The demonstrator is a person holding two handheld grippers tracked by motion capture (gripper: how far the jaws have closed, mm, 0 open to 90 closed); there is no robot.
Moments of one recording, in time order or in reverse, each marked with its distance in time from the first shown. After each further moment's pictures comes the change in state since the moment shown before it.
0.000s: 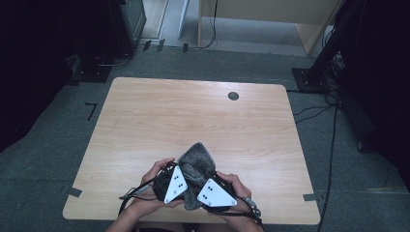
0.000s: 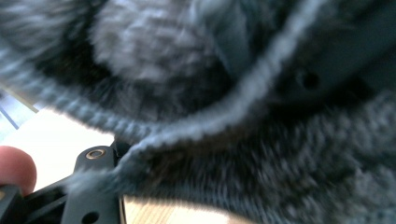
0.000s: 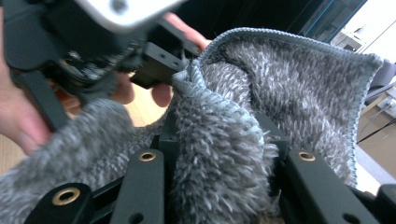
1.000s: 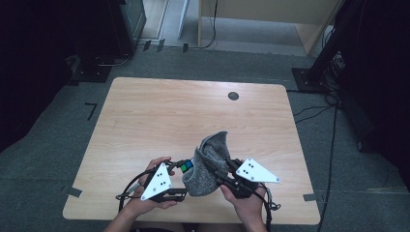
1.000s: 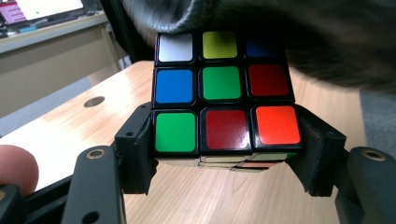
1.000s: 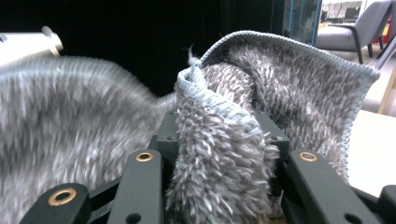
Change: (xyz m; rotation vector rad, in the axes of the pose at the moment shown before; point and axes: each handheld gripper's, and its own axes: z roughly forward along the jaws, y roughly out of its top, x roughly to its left) left arm 0.016 0.003 -0.024 -0.240 -0.155 -0.145; right arm -0.053 -0.019 -0.022 -0.222 0.031 0.540
